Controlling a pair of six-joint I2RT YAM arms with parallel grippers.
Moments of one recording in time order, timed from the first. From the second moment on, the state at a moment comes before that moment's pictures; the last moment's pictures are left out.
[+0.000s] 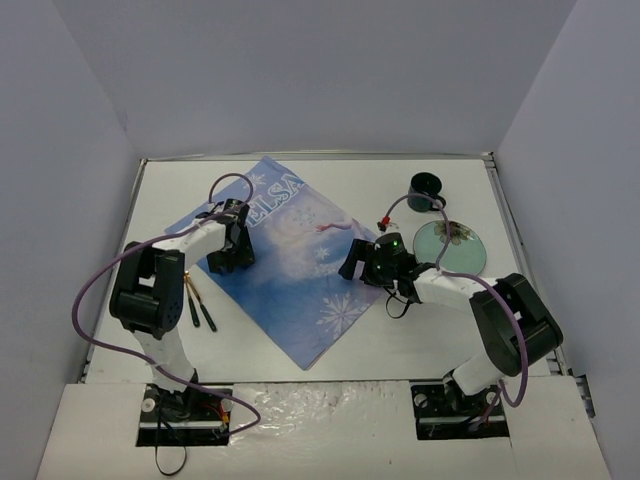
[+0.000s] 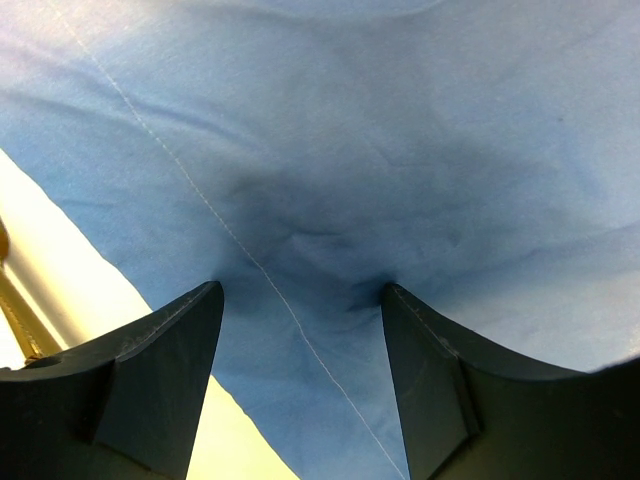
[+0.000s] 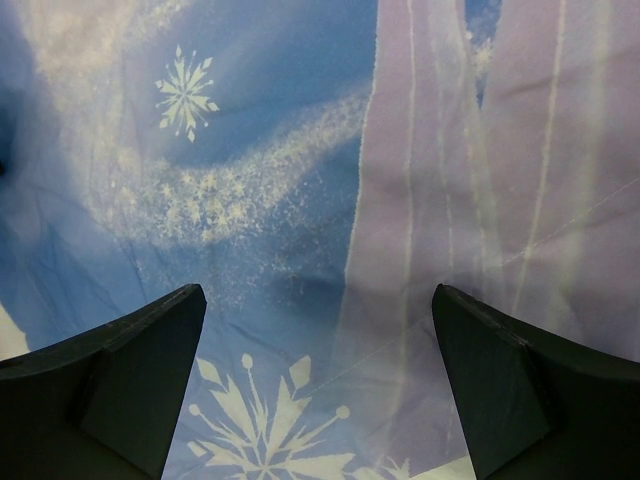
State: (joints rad) left arm -0.27 1.81 1.17 -0.64 -0.23 -0.54; right arm 0.50 1.54 0.64 0.13 -0.06 0.66
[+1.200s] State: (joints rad) left arm -0.18 1.80 1.23 -0.66 -0.11 -0.42; right arm 0.37 1.41 0.58 0.14 -0.15 0.73
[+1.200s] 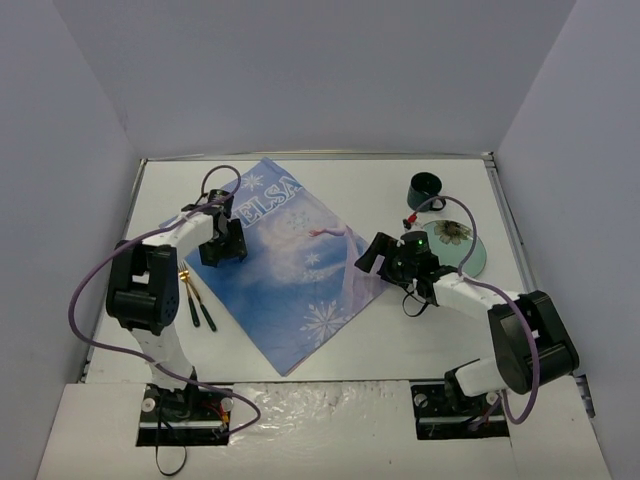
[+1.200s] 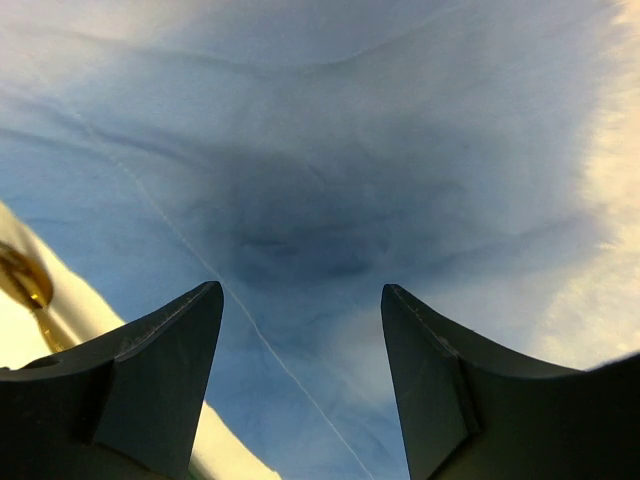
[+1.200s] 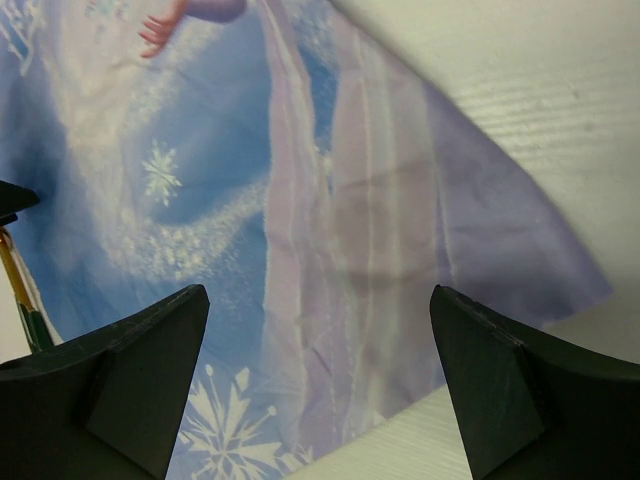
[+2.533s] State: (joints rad) left arm -0.15 1.22 1.10 -0.72 0.06 -0.35; right arm -0.18 0.93 0.44 -0.24 -0.04 0.82
